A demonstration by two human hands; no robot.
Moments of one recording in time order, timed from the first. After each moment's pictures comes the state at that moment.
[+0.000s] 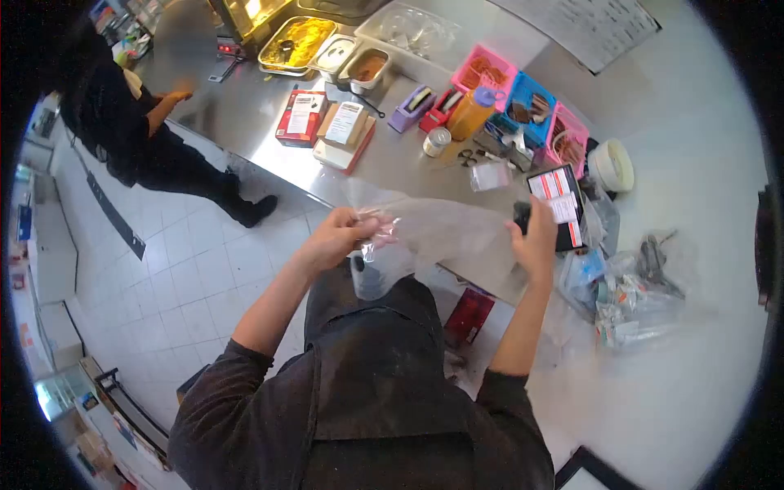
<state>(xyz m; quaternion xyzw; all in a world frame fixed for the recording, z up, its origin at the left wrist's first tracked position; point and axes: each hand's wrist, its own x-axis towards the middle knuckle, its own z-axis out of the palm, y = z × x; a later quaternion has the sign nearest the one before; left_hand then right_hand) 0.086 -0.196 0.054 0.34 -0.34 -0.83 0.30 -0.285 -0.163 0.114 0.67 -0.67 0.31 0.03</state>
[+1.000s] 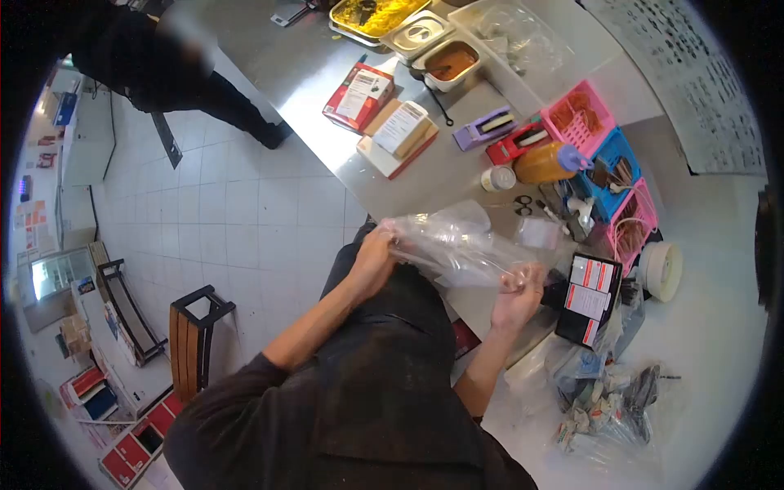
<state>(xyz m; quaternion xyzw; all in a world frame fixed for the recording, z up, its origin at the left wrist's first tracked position) 0.005 -0.232 0.003 0.56 -0.05 -0.64 0.53 -0.265 -0.237 -0.005 0.06 -0.37 0.64 -0.68</state>
